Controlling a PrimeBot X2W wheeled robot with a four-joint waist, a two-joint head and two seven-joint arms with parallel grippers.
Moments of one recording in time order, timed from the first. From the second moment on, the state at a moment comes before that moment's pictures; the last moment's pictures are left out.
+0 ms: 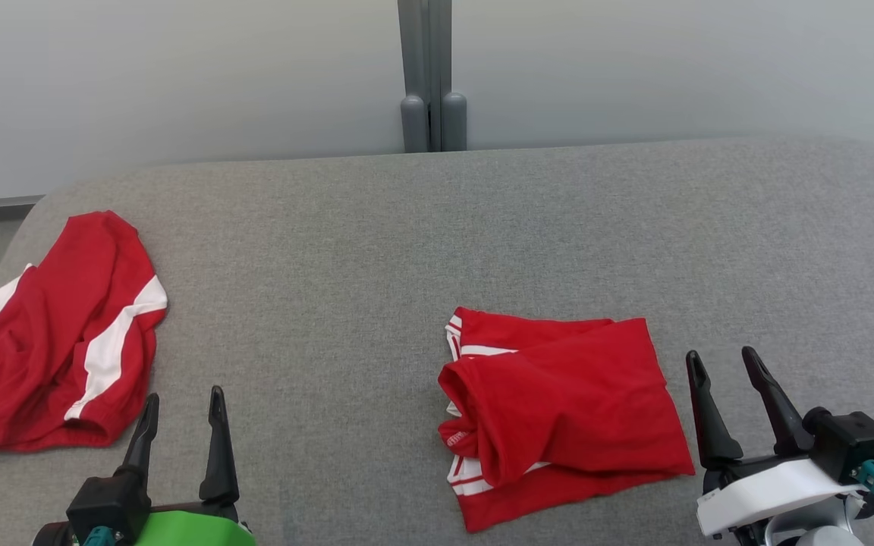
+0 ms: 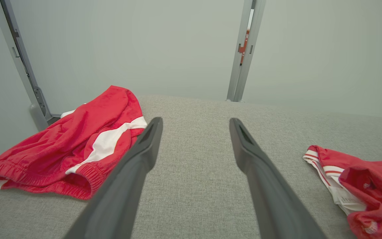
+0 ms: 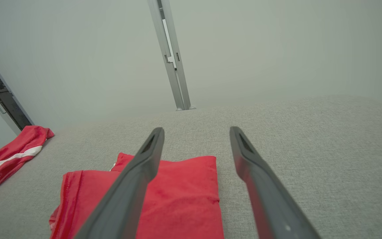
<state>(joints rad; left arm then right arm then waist) 0.06 0.05 0.00 0.16 -0.20 -0.06 -0.26 0.04 -0.15 0.09 0.11 0.32 0.13 -0.26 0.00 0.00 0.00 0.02</state>
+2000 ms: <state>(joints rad) 0.06 0.05 0.03 0.18 -0.16 -0.07 -0.26 0.00 -0.18 0.14 0.15 0.30 0.13 -0.26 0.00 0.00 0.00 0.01</state>
